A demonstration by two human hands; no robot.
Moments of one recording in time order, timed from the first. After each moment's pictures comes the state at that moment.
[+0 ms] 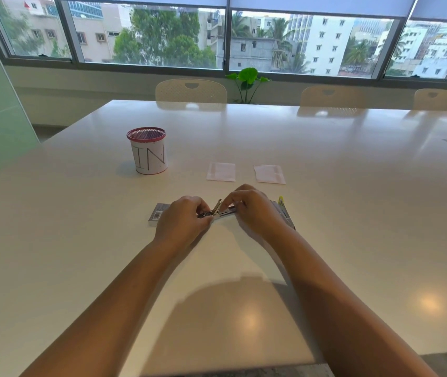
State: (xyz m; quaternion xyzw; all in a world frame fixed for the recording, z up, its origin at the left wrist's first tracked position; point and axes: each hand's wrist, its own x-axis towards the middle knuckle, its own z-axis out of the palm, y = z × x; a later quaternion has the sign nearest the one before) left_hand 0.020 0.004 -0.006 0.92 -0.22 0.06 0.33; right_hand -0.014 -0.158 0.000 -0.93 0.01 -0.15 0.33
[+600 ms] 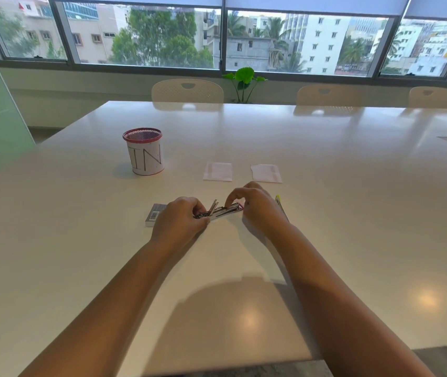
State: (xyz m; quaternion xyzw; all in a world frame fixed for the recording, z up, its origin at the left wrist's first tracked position) left_hand 0.021 0.005 -0.007 0.91 -0.22 0.05 0.34; right_hand -0.023 -0.165 0.007 -0.94 0.07 -0.16 0.29
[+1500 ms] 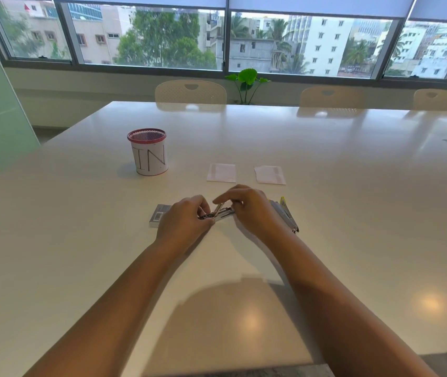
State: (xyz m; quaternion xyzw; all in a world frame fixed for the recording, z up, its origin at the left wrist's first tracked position) left_hand 0.018 0.004 -0.006 0.91 -0.23 0.06 0.34; right_hand -0.015 -0.151 0.002 -0.91 -0.03 -0.20 0.37
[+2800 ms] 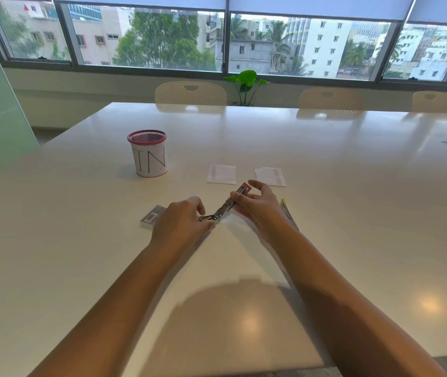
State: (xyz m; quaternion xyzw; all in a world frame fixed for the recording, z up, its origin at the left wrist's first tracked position) left_hand 0.004 0.009 0.012 0.94 -0.19 0.08 0.28; right_hand -0.014 -0.154 0.007 -0.60 0.17 -0.13 0.77
